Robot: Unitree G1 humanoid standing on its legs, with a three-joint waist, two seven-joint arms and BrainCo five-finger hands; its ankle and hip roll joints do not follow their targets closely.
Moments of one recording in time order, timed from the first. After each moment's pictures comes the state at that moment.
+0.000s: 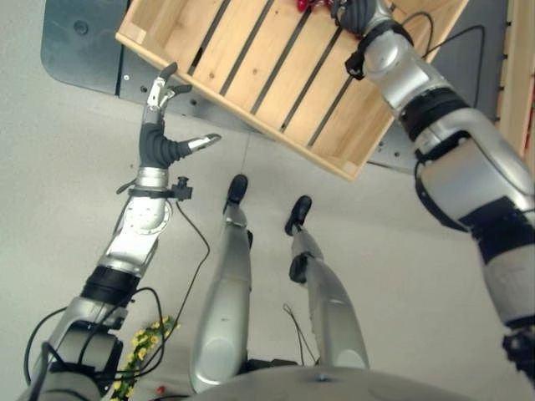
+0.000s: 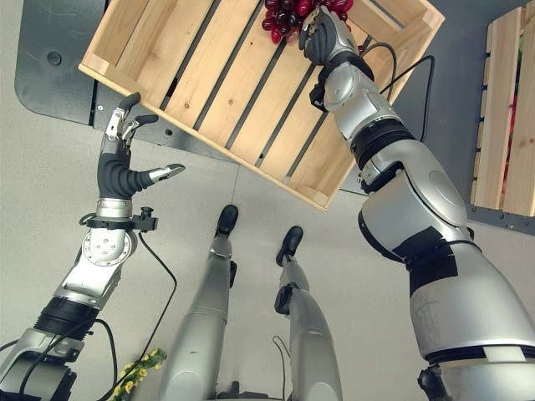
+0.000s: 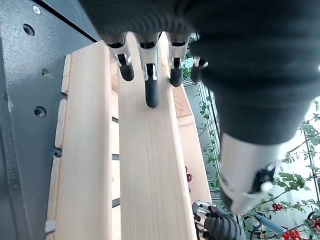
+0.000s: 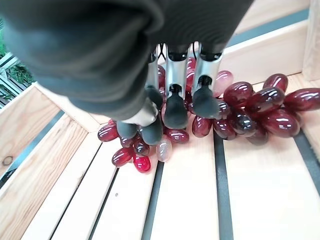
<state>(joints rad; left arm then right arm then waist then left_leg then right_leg) -0.38 0.63 -0.21 0.16 -0.12 -0.50 0.38 -1.60 -0.40 0.80 1.27 0.15 -0.04 -0.23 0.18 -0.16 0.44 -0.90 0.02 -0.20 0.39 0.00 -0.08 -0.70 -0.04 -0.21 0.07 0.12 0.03</state>
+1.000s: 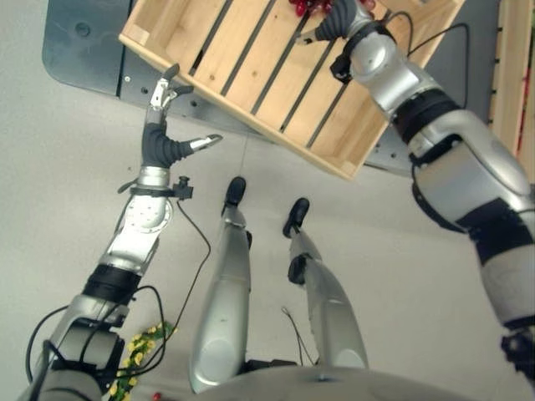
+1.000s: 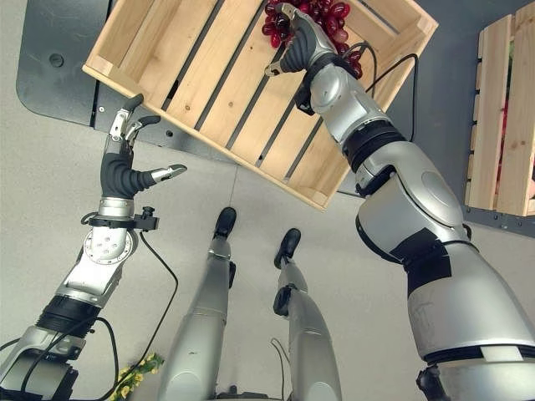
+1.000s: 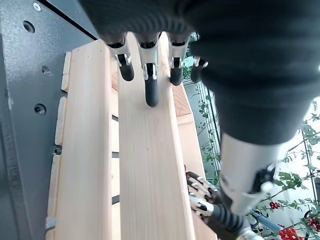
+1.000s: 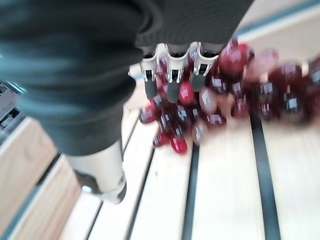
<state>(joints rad) -0.41 0.62 -0.25 0.27 -0.12 -0.50 0.34 -1.58 -0.41 0.84 1.20 0.19 -0.07 -0.17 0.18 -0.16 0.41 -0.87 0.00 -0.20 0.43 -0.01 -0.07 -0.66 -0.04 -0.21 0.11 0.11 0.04</state>
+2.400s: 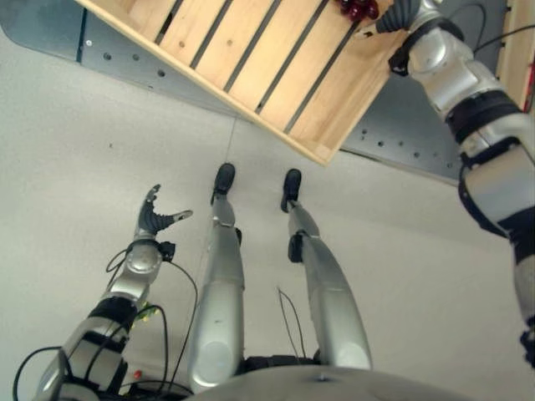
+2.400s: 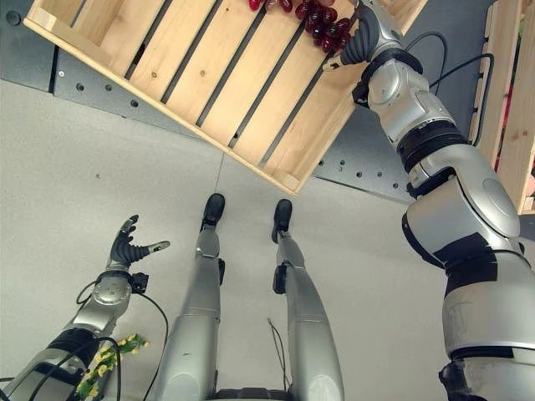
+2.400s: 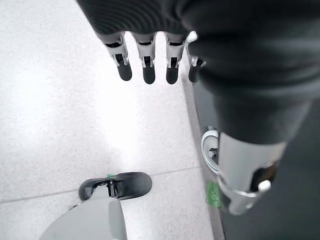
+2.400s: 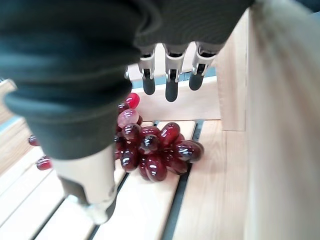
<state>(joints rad) -0.29 0.59 -0.33 0.77 -0.24 -0.25 0.36 -1.52 -0.61 0.83 1.15 0.04 -0.10 -0.22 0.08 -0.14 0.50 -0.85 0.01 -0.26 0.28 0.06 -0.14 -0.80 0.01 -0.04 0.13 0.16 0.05</state>
